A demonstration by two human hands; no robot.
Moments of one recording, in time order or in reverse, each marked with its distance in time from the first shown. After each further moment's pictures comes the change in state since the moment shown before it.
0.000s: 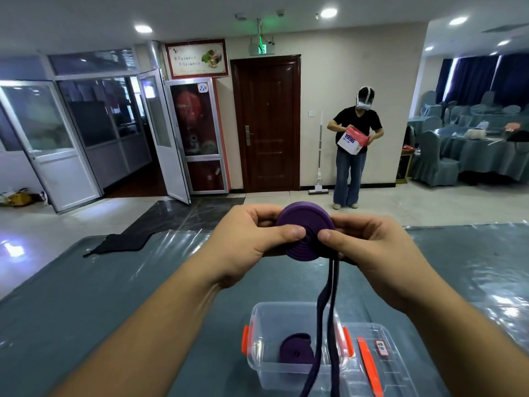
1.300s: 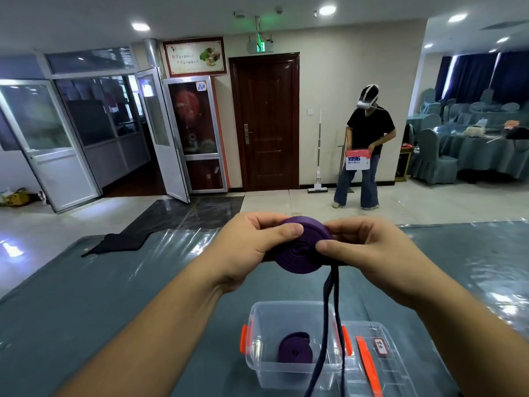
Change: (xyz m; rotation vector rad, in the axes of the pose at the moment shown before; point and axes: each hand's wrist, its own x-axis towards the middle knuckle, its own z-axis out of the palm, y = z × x) left_hand 0.005 -0.012 0.004 -0.021 -0.041 -0.065; right_hand 0.002 -0.004 -0.012 -0.147 -0.108 0.092
